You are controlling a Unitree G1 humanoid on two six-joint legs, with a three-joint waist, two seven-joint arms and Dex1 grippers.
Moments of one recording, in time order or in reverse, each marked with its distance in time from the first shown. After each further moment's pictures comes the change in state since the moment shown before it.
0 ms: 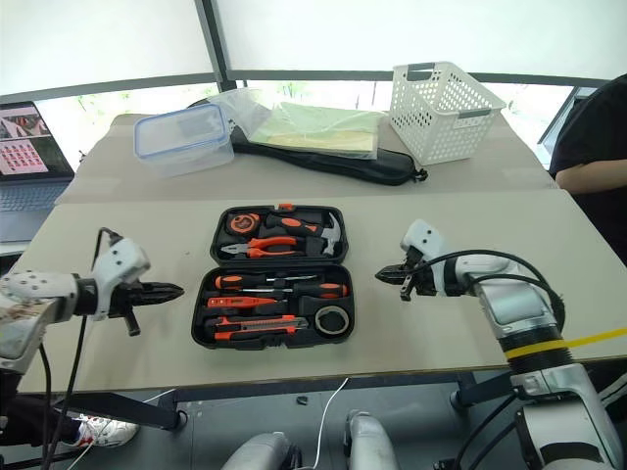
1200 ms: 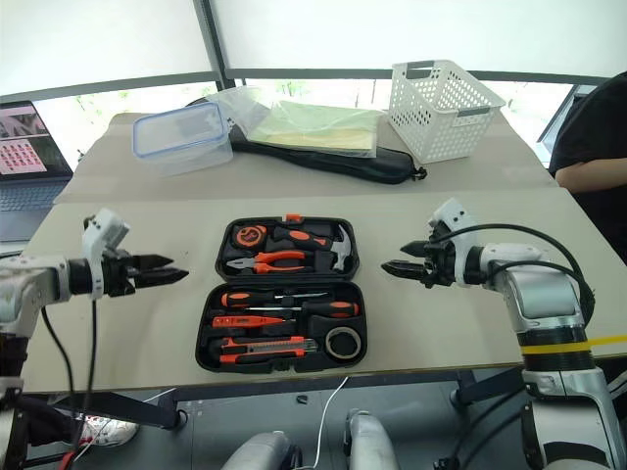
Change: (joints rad) left arm -0.314 -0.113 0.133 0.237 -0.163 0.527 0.067; right arm -0.039 0.029 -0.222 -0.090 0.155 0.408 -0.096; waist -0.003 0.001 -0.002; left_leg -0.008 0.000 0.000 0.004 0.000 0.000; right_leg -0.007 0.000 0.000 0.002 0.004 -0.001
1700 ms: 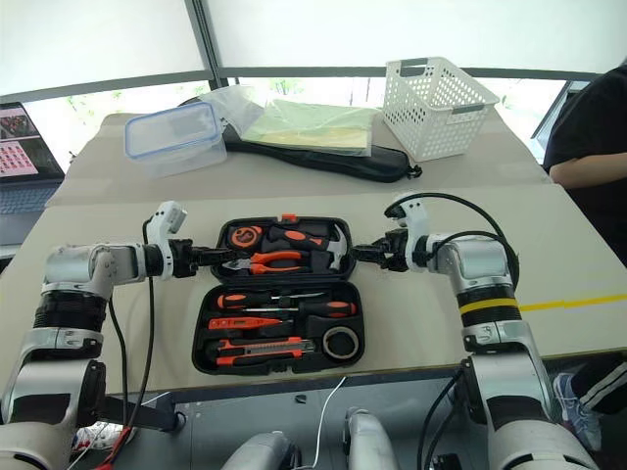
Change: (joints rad) left arm -0.146 -0.221 -0.012 0.173 0.007 0.051 0.186; right arm -0.201 0.206 0.052 0.295 -0.052 0.066 -0.167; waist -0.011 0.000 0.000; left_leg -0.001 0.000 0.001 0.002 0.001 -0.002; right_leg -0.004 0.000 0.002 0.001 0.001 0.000
